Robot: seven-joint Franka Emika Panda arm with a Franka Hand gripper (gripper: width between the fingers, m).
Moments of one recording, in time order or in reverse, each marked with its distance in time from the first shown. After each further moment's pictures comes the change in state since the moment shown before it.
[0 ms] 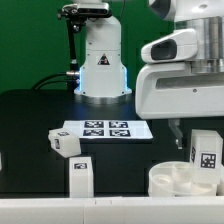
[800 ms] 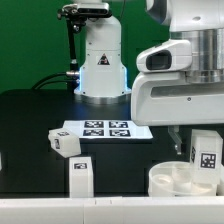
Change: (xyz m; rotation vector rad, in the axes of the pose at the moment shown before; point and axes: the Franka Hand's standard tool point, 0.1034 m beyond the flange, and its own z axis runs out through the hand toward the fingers) arm -0.008 0.006 0.010 -0.019 -0.057 -0.034
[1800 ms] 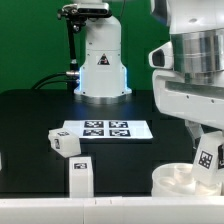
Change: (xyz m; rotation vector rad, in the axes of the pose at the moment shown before) arm 0.003 -0.010 0.001 0.050 -0.029 0.972
